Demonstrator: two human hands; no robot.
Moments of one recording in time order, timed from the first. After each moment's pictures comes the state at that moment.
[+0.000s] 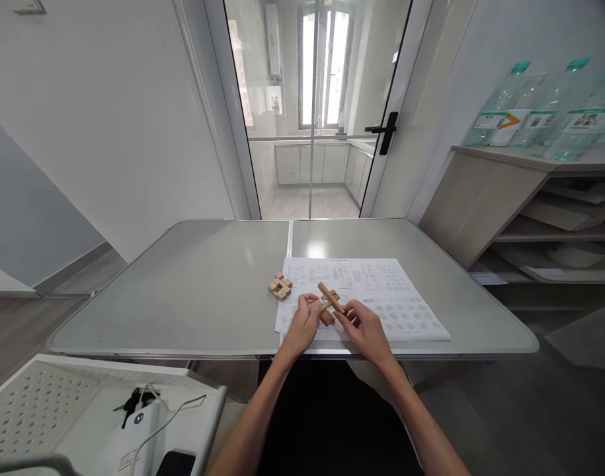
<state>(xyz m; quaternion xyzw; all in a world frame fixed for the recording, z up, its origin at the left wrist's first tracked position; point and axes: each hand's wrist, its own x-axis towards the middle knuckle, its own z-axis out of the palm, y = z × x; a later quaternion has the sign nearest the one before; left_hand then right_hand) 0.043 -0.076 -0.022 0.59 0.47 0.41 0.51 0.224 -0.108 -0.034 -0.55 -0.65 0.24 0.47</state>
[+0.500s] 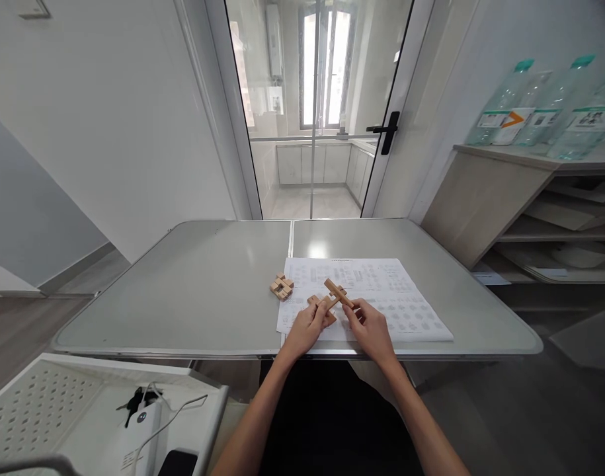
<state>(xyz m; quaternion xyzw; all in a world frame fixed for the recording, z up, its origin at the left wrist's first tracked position) 0.042 -0.074 -0.024 0.67 0.45 0.36 0.46 0.227 -0.104 -0.042 -0.59 -0.61 0.21 0.48</state>
